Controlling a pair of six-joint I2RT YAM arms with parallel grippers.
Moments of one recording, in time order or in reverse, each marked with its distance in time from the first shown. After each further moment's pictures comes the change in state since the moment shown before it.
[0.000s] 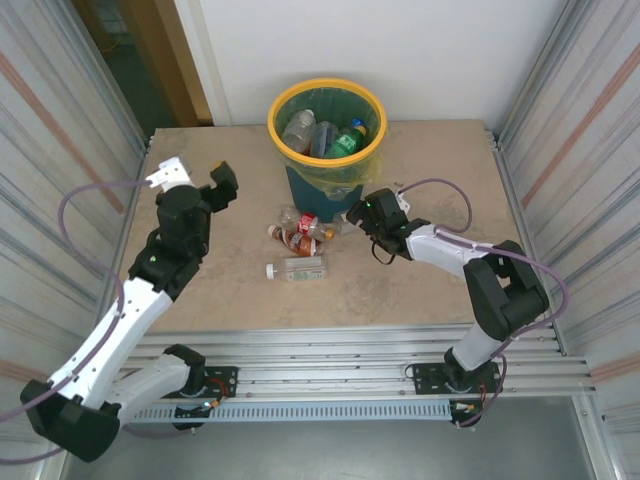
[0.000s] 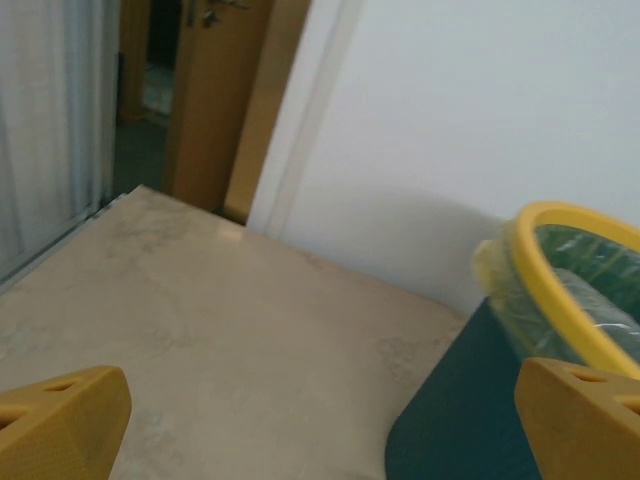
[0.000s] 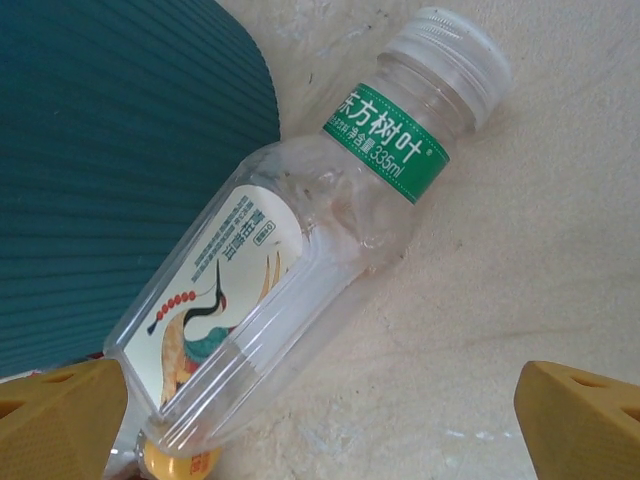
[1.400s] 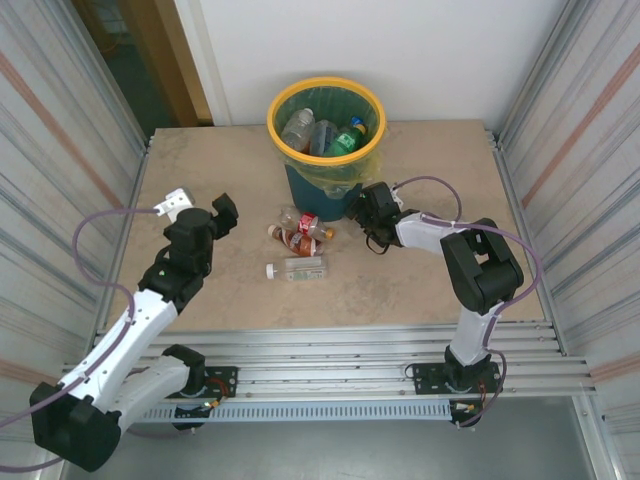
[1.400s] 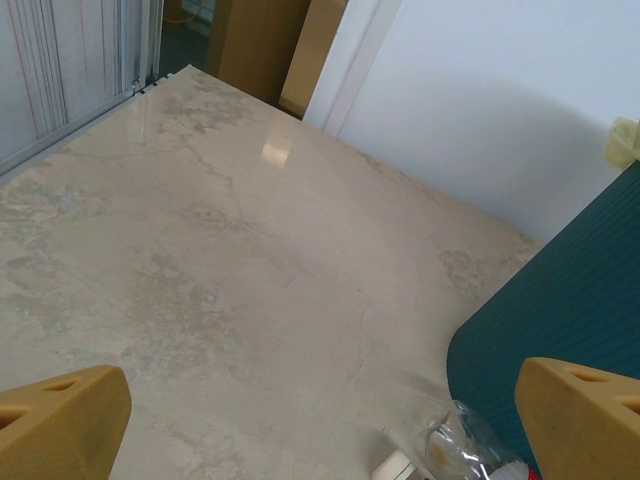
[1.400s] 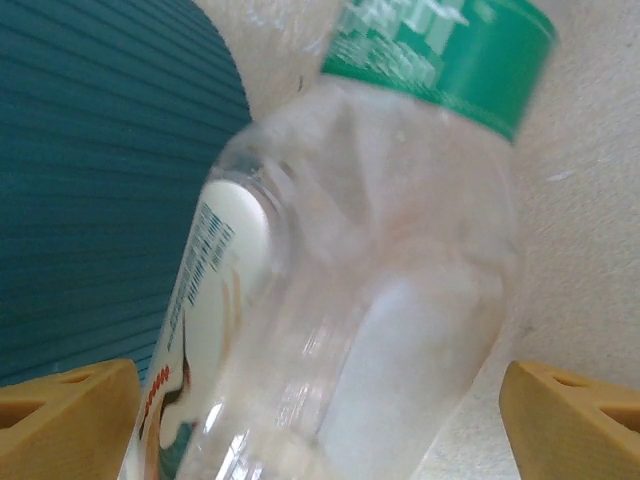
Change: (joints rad) left arm 0.033 -0.033 -0.204 -0.031 0.038 -0.131; right arm -0.044 0.195 0.115 0.032 -0.066 0.020
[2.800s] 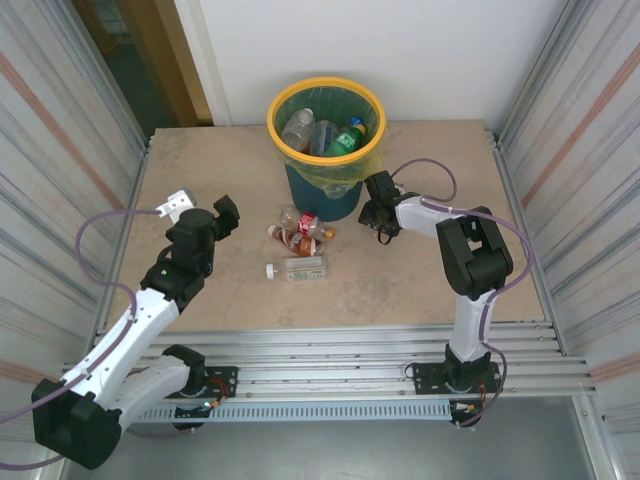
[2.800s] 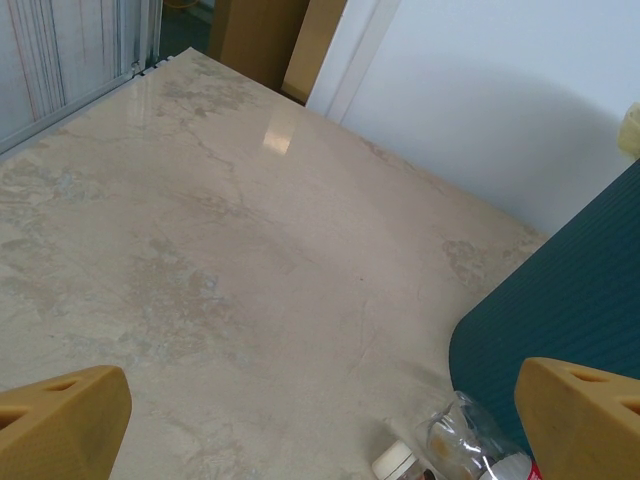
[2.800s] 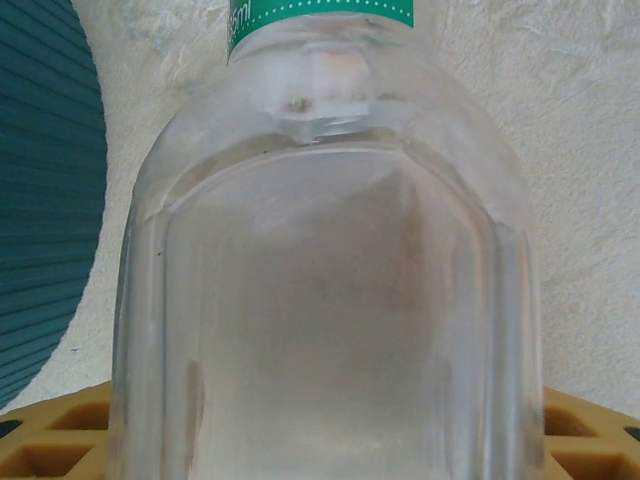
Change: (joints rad) left arm 0.000 0.011 -0.011 0.000 0.007 -0.023; right arm -0.072 0.112 0.185 -0.273 0.053 -0.340
